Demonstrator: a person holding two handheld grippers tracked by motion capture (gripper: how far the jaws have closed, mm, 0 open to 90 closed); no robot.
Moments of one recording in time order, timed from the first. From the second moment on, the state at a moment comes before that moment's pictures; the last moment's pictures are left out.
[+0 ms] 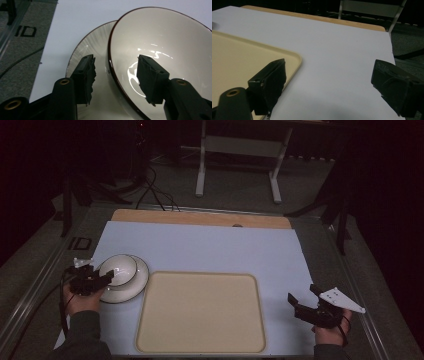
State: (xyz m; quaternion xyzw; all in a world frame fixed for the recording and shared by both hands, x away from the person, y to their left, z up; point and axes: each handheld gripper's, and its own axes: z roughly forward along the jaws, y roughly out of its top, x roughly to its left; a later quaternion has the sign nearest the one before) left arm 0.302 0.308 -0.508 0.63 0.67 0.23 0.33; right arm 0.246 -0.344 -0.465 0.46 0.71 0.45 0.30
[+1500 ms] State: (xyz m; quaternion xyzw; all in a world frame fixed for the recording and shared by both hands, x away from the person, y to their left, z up) left arm 0.309 0.322 -0.516 0.58 0.71 0.13 0.37; right arm 0.246 -0.345 -0.464 0.46 0.70 0.46 0.29
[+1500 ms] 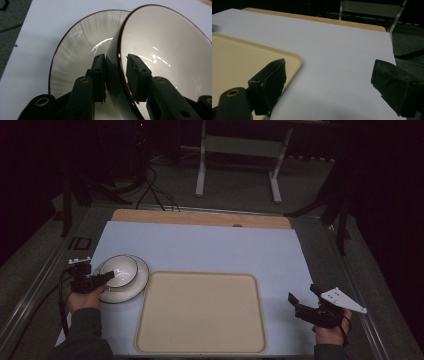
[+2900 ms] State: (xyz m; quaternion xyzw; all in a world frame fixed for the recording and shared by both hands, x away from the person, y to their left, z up) left arm 0.302 0.332 -0.516 0.55 0.72 0.12 0.40; right arm 0.245 -0.348 -0.464 0.46 0.70 0.46 0.30
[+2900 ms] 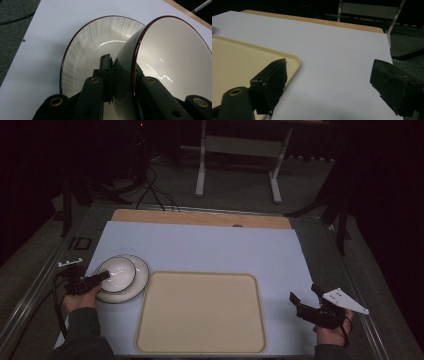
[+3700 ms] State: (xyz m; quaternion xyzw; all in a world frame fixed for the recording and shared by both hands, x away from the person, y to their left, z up) left arm 0.296 0.335 -0.507 0.53 0.70 0.12 0.46; right arm 0.245 -0.349 -0.463 0.46 0.70 0.46 0.30
